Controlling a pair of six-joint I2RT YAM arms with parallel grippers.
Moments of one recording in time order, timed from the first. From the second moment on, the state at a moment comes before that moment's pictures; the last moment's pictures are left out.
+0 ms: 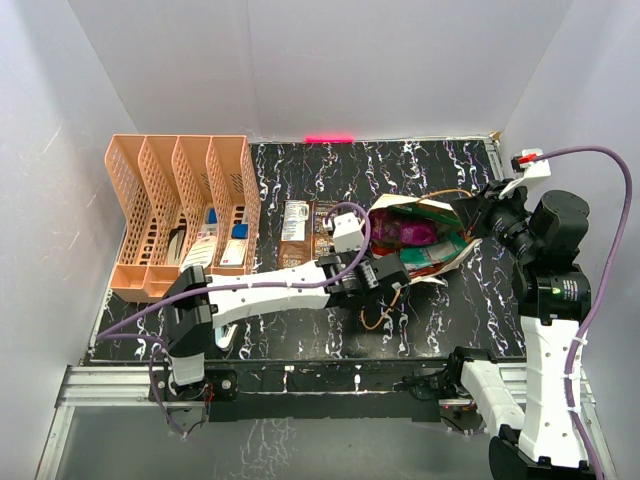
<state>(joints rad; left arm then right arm) -1.30 1.82 1.57 -0.84 -0.88 -1.35 -0.12 0.77 1.20 -0.64 -0.47 0.16</state>
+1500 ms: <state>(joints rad) -1.22 1.65 1.60 -0.43 -0.76 -0.94 -0.12 0.76 1.20 -0.64 -0.45 0.19</state>
